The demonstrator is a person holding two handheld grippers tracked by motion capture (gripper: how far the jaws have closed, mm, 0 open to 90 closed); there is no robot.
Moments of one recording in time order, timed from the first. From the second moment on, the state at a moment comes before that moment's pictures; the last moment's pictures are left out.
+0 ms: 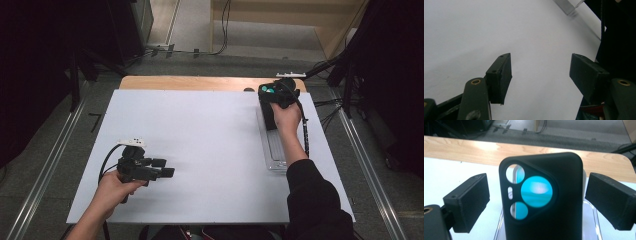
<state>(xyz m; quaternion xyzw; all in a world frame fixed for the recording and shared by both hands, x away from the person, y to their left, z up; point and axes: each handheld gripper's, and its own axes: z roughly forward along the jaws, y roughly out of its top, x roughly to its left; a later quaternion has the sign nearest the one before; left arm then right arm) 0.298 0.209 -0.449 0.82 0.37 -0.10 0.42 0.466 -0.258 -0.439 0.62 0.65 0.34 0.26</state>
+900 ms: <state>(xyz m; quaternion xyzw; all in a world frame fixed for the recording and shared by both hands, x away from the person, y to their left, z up) 0.298 0.208 -0.449 0.82 0.37 -0.10 0.42 0.398 -0.247 -0.401 0.58 0.70 0.38 0.15</state>
